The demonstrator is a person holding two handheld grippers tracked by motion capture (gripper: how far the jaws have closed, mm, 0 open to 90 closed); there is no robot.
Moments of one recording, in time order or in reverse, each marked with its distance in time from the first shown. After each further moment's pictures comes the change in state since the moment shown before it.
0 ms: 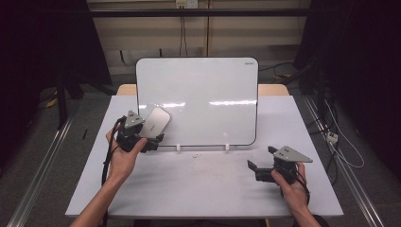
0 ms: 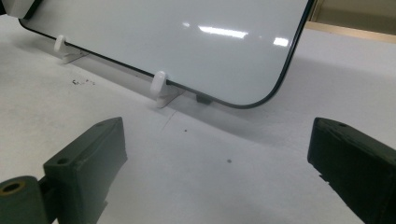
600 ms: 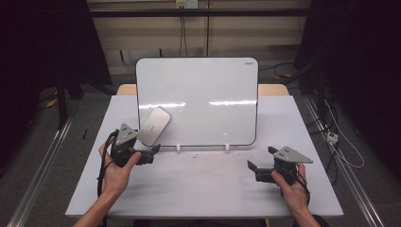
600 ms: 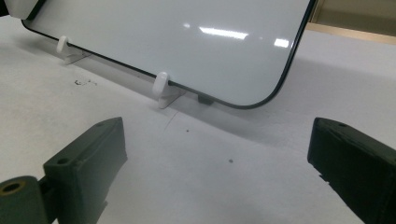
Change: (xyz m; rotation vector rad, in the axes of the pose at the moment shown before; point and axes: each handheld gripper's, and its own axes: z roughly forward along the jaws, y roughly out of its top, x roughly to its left) left arm -0.013 -0.030 -0.025 -0.047 -0.008 0.012; right arm 0.001 0.000 -0.002 -0.002 -0.001 0.000
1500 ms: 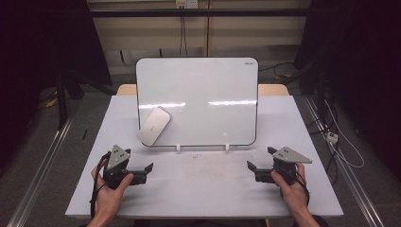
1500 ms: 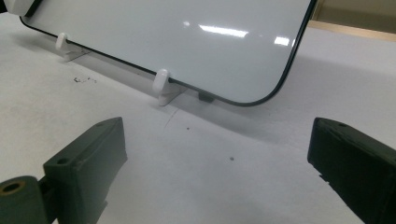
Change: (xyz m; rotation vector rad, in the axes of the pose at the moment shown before) left arm -0.007 -0.052 -0.023 -0.002 0.027 -0.050; right arm 0.001 -0.001 0.001 0.008 0.000 0.002
